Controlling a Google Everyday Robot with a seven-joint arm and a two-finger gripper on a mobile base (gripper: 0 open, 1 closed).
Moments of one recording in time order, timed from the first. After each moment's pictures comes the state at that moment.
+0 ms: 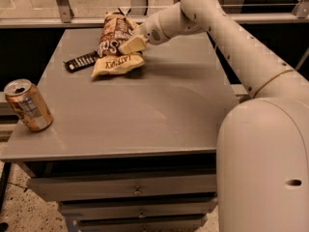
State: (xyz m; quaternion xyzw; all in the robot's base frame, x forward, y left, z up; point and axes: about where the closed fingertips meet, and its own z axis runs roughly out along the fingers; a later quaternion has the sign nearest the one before) arm 0.774 0.067 0.883 -0.53 0.68 0.26 0.43
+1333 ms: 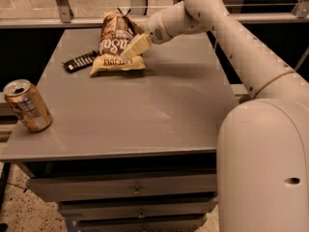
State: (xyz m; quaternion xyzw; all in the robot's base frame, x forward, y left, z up) arm 0.767 0.067 0.889 -0.54 0.67 0.28 0.43
